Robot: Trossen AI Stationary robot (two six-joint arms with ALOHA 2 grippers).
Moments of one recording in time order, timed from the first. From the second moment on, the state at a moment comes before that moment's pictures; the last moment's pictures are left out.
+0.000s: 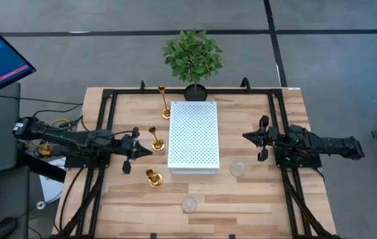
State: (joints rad) left arm -0.17 0.39 0.18 0.23 -0.07 0.01; right arm -0.03 0.01 0.02 0.01 0.13 -0.03
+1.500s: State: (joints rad) left arm -0.17 0.25 0.25 0.14 -0.34 0.09; right arm -0.03 0.01 0.02 0.01 0.13 -0.05
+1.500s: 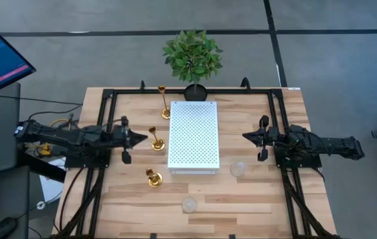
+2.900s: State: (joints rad) left arm 0.85 0.80 0.30 0.52 0.16 0.23; right arm -0.03 0.01 0.01 0.03 0.19 -0.09
